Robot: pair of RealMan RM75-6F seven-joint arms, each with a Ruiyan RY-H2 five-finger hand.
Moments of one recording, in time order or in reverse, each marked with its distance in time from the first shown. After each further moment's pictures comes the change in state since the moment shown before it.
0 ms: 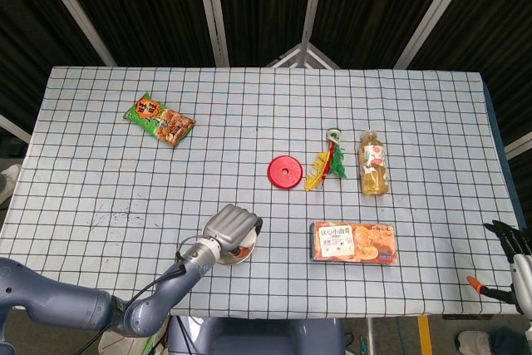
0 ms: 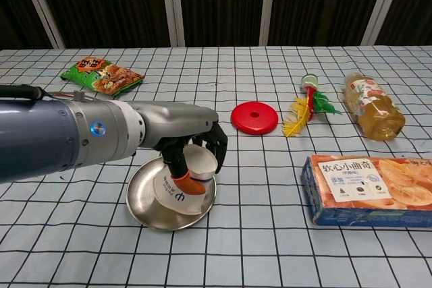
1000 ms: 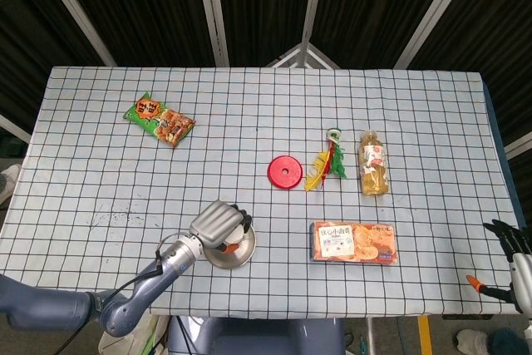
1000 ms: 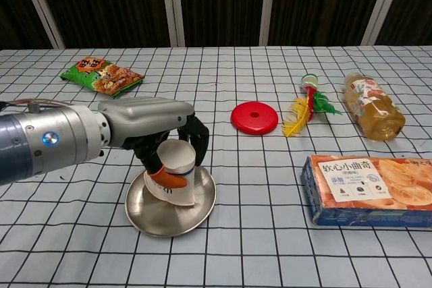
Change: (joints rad) left arm 0.117 0.036 0.149 0.161 0.546 -0.009 -0.436; right arm 0.003 -0.003 0.005 -0.006 0.011 -0.008 -0.012
